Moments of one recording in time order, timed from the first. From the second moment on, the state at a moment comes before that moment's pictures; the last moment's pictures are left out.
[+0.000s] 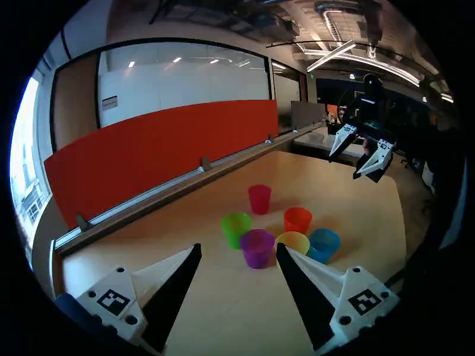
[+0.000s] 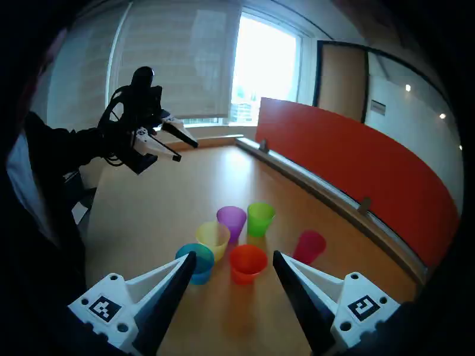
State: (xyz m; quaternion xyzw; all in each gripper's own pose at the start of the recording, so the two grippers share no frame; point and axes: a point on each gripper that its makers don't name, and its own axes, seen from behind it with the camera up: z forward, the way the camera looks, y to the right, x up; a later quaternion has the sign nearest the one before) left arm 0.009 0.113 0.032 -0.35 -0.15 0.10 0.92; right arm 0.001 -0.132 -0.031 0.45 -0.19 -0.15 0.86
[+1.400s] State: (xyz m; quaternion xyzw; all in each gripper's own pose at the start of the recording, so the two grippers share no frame) left arm 0.001 0.125 0.042 -0.37 -0.16 0.12 0.91; right arm -0.121 -0.199 -0.048 0.54 -0.27 -0.20 0.77
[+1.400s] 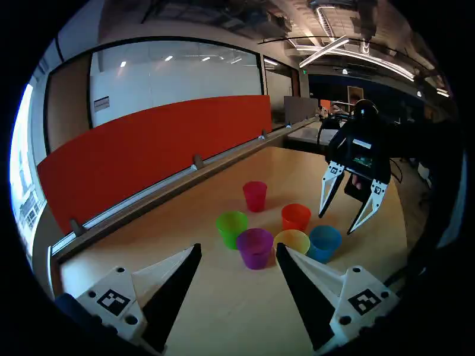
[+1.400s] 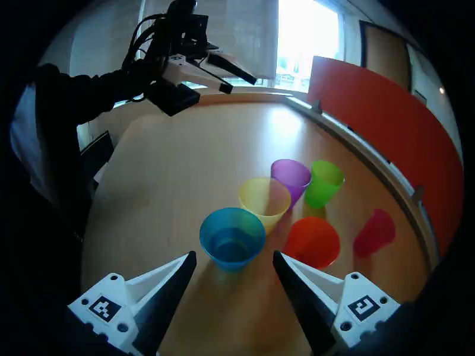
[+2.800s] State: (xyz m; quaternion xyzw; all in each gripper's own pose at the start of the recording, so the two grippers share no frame) left arm -0.008 0.118 0.043 -0.36 -0.16 0.13 0.91; right arm -0.153 -0.235 -0.037 0.54 -0.27 -0.18 0.78
